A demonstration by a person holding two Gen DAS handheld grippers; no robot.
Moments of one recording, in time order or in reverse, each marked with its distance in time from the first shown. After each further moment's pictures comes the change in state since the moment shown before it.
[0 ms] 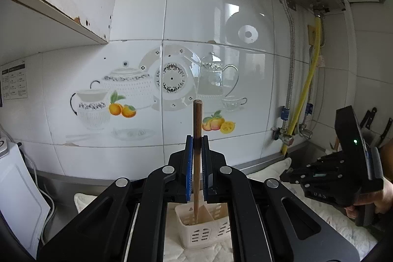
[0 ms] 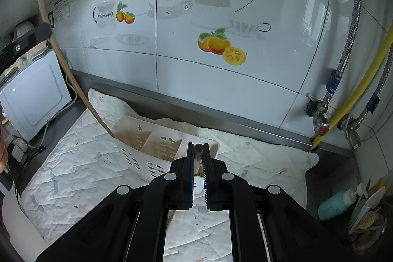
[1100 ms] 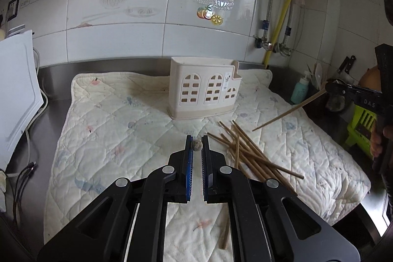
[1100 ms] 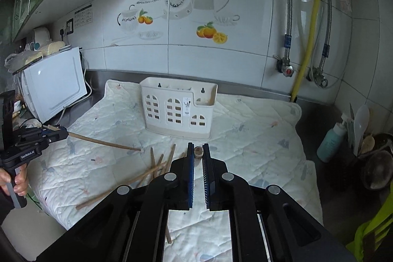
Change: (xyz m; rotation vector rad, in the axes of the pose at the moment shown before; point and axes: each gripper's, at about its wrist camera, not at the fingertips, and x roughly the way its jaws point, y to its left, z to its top) left arm -0.115 0.017 -0.205 -0.076 0.289 -0.082; right arm -0.112 0.035 -0.174 0.076 -0.180 -0.025
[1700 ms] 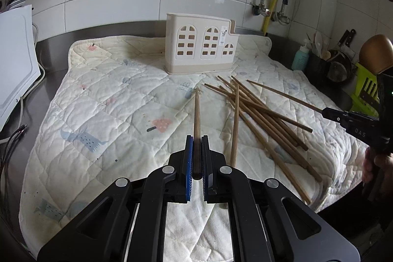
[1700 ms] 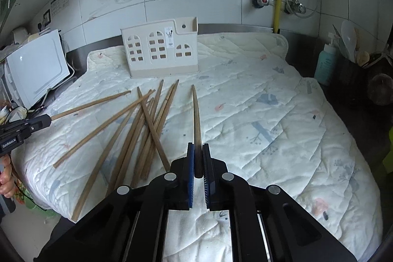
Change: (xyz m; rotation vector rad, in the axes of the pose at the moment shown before) left arm 0.009 -0.007 -0.078 0.020 0.105 0.005; right arm 0.020 0.014 -0.136 0.174 0.092 -0.084
